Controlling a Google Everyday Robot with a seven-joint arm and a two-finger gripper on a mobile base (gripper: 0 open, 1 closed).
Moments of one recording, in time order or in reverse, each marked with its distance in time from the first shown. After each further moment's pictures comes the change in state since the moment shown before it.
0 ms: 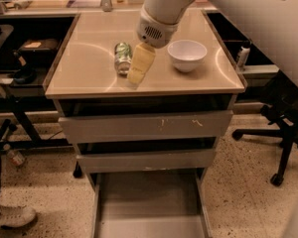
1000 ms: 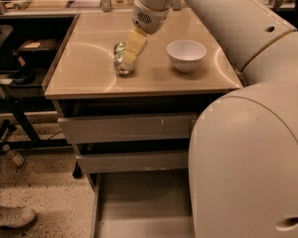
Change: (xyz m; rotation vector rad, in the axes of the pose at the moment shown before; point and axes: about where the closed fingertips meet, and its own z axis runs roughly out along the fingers) arm -0.025 -0.078 0.033 -0.007 0.044 0.103
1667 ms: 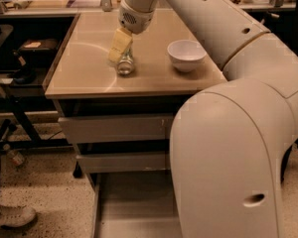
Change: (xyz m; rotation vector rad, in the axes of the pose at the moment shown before) arm -0.039 -0.006 0.021 -0.002 -0.056 0.021
